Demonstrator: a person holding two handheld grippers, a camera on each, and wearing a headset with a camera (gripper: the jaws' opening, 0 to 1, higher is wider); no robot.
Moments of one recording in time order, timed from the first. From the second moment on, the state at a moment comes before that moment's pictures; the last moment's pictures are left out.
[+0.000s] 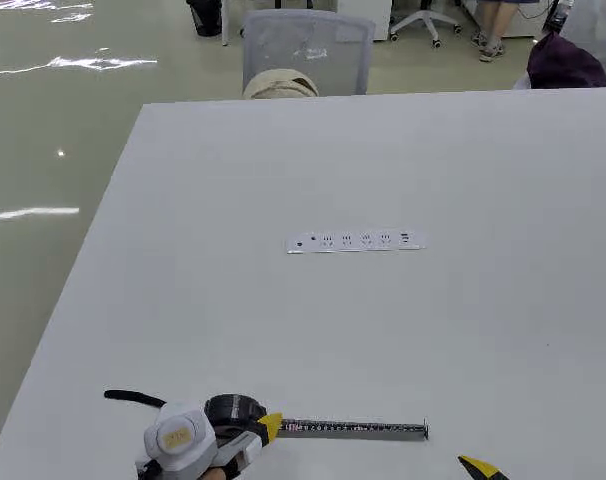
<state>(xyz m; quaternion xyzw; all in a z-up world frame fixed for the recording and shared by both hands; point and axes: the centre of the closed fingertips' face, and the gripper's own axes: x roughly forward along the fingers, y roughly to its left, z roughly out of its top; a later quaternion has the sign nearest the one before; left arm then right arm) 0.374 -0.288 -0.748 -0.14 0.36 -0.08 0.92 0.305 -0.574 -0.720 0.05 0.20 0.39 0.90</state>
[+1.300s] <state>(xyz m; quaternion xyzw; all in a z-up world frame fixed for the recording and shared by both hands) 0.376 -0.283 -0.750 -0.14 0.37 -0.05 0.92 0.360 -0.573 -0.750 0.06 0.24 0.45 0.86</state>
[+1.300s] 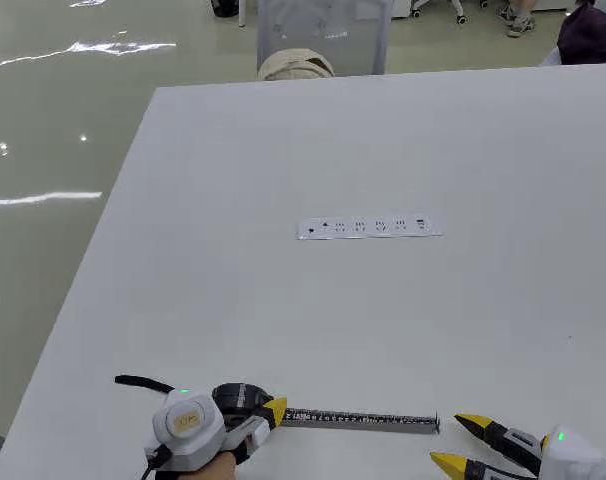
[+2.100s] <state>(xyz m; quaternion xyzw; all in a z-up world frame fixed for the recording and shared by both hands) 0.374 -0.282 -0.751 -0.14 0.37 -0.05 0.92 0.373 -0.557 -0.764 0.06 0.25 0.49 0.84</state>
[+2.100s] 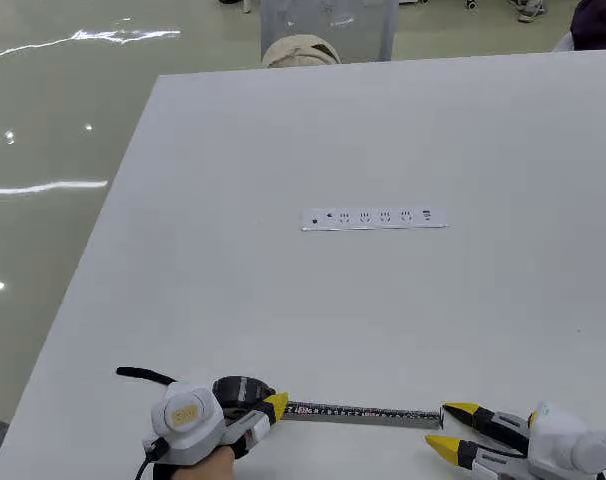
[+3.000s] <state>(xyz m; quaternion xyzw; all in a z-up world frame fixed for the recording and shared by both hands) 0.375 -0.282 -0.753 -0.13 0.38 -0.05 0.92 0.371 -0.556 -0.768 0.07 0.27 0.51 0.82</state>
